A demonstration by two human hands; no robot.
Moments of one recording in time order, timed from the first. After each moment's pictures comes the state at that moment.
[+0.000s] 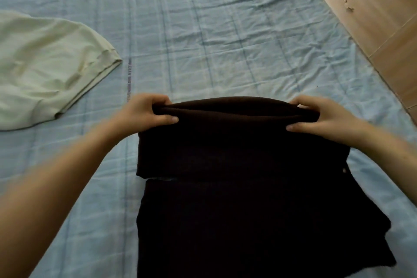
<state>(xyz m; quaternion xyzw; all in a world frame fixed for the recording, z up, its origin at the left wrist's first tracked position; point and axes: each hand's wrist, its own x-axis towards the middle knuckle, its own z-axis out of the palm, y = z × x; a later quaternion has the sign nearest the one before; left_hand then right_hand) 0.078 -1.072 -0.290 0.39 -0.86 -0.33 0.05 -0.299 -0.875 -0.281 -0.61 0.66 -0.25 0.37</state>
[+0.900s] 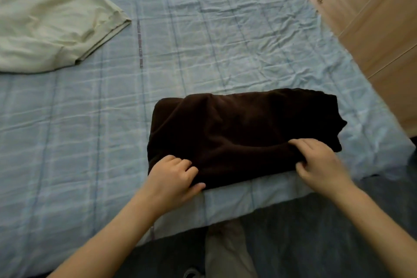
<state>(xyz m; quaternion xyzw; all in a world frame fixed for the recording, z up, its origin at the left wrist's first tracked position) 0.200 -0.748 -0.314 0.23 -0.97 -0.05 0.05 -0.134 -0.600 -0.312 -0.59 0.80 -0.09 0.08</state>
